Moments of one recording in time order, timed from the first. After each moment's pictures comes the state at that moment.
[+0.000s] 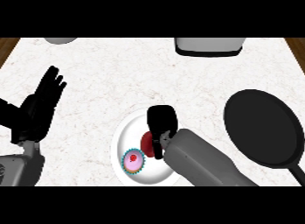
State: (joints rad) left arm -0.19 0.25 0.01 -1.57 0.20 0.14 0.23; right arm -0.73 -0.01 0.79 -0.98 0.56 0.16 0.81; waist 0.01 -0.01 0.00
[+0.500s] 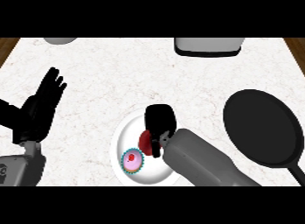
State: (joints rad) left arm -0.18 0.23 0.03 -1.55 0.18 0.11 0.21; right arm -0.75 -0.01 0.84 -0.94 0.53 0.05 0.76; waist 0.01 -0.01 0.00
